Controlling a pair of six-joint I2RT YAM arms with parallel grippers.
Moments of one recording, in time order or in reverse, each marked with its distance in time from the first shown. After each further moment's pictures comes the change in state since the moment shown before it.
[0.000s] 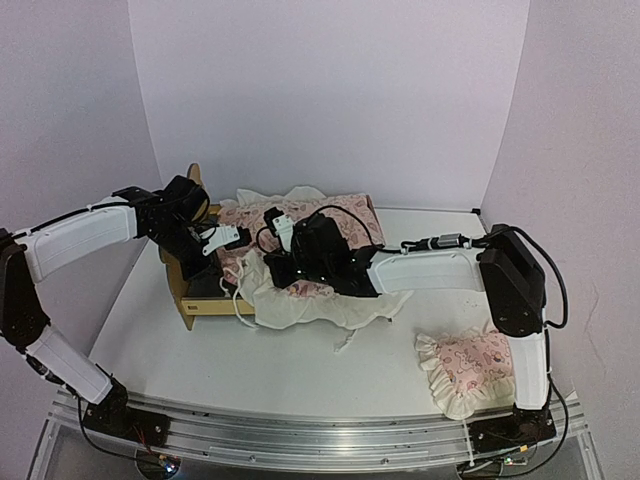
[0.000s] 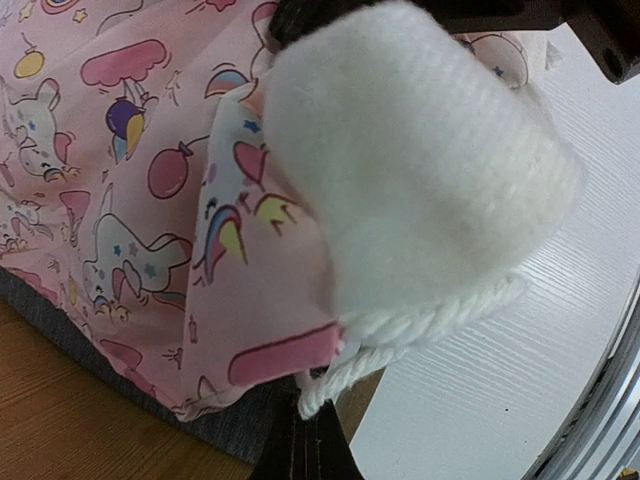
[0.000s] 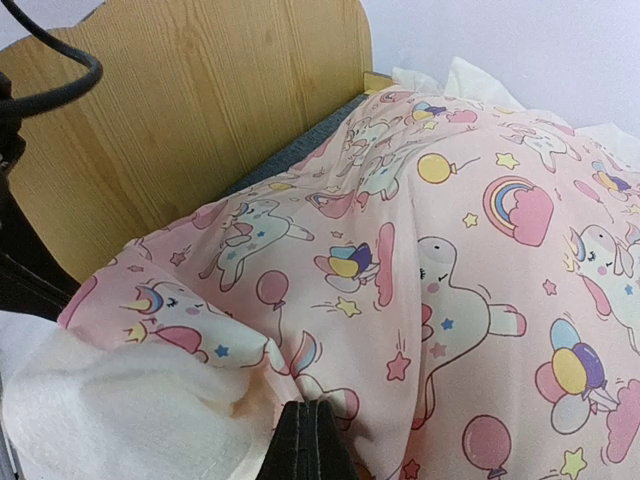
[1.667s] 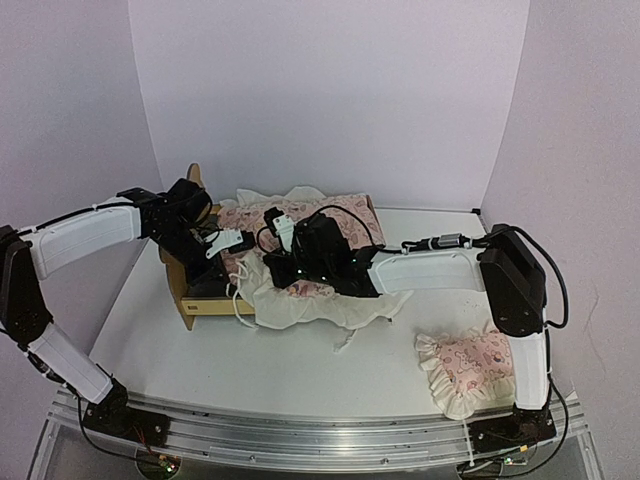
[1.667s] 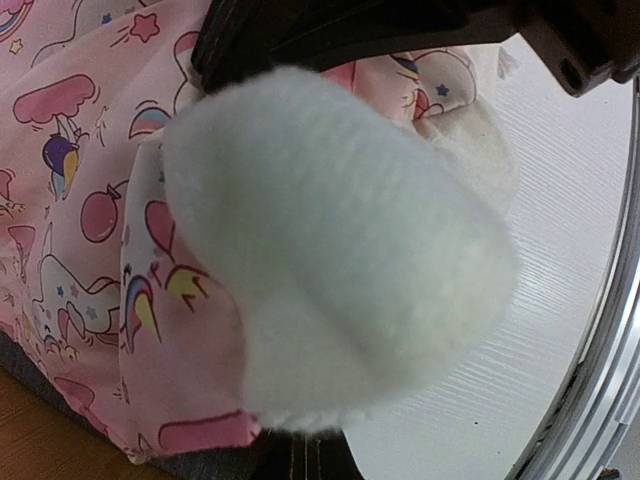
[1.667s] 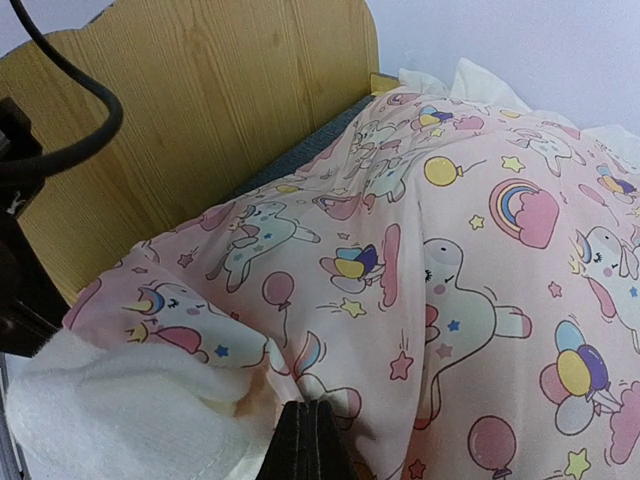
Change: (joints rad) left arm -0.001 0.025 -0.005 -0.004 0.100 0.003; right arm -0.002 -0.003 -0.007 0.011 -0.019 0.005
